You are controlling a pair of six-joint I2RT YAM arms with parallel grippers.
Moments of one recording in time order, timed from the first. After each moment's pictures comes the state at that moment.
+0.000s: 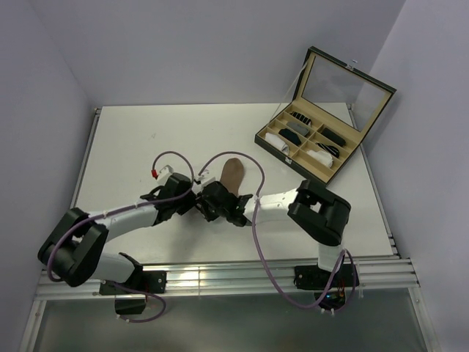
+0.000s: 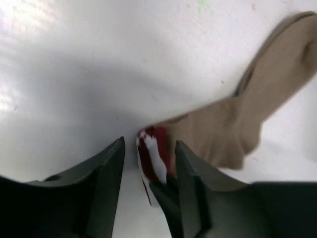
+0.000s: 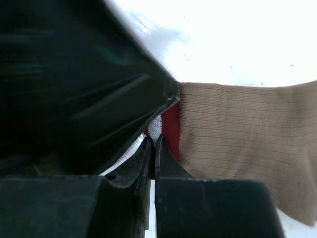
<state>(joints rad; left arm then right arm) -0.61 1.39 0.57 -0.05 -0.22 -1.13 1.06 1.86 0.97 0.18 0.17 0.37</state>
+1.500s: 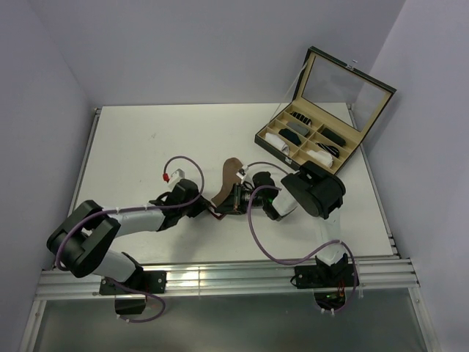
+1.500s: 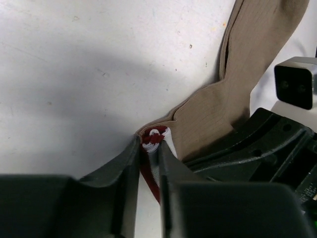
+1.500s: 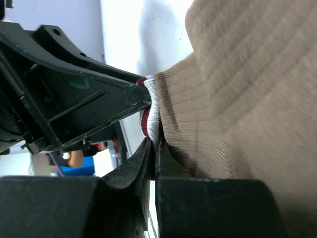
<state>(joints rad) -0.69 1.45 0.51 0.17 -0.16 -1.17 0.62 2.06 0.63 1.00 -0.74 1.09</state>
